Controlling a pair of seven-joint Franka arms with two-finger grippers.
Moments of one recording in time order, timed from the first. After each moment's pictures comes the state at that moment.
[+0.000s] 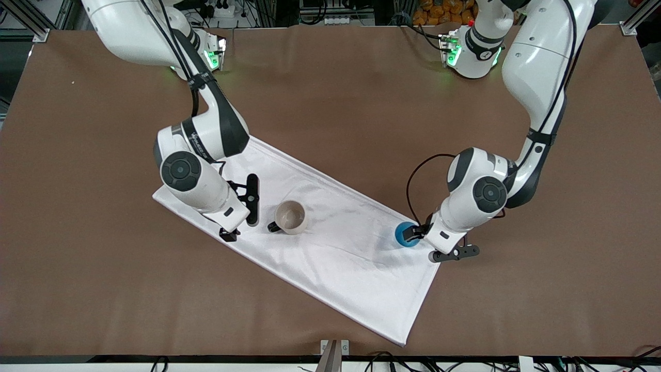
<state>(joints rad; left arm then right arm) -0.20 0.70 -0.22 -1.57 0.02 2.39 -0.54 0.41 0.57 0.00 -1.54 -0.01 2.11 -1.23</state>
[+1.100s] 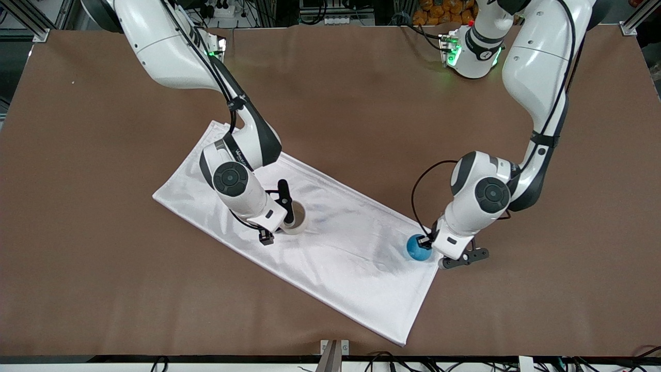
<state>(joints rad) -0.21 0.70 -0.15 -1.54 0.09 2.39 -0.61 0.48 0.72 -0.01 -1.50 -0.01 2.27 -1.31</state>
